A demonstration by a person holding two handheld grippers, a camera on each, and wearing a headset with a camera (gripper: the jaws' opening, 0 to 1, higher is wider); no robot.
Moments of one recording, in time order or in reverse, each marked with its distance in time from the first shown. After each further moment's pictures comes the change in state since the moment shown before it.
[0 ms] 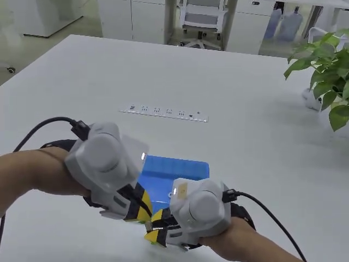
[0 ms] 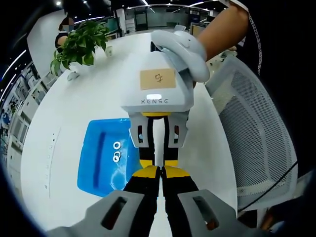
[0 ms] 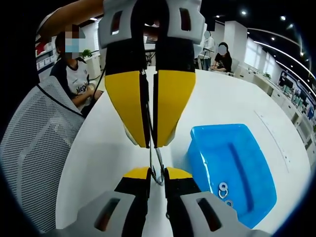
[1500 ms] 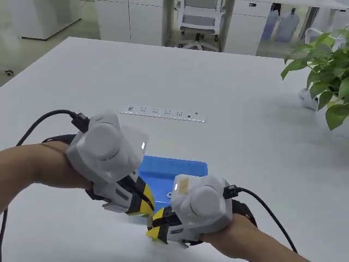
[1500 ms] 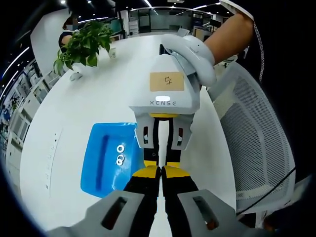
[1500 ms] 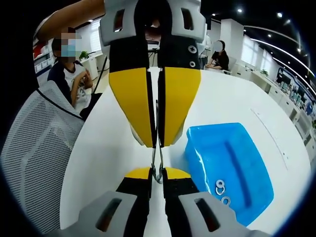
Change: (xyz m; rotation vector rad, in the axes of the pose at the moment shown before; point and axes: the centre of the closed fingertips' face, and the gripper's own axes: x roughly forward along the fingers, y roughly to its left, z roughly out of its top) left arm -0.007 0.007 0.012 -0.022 -0.025 0.007; right arm -0.010 -0.003 0.004 0.027 0.000 -0.018
